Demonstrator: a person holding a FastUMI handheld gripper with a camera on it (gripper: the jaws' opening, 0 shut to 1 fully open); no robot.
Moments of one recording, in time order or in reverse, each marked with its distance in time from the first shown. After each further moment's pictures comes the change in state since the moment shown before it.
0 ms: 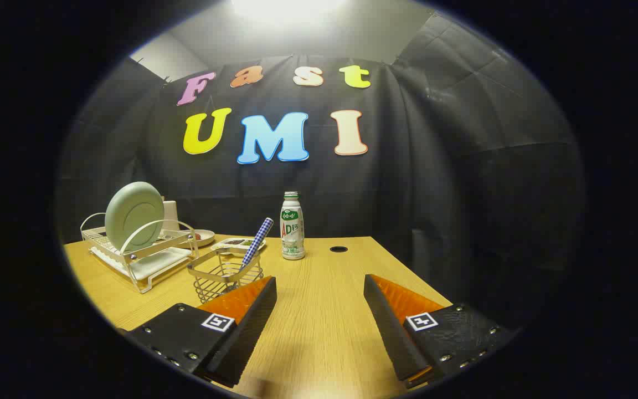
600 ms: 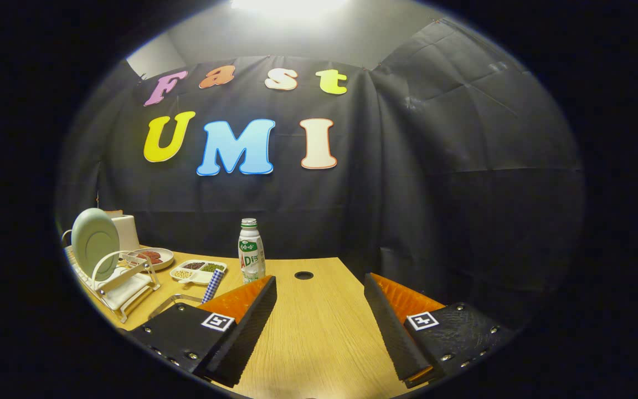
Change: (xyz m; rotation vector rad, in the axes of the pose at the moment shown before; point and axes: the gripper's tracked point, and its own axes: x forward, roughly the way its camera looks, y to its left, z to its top) arm 0.010 -0.043 0.097 -0.033 -0.049 -0.241
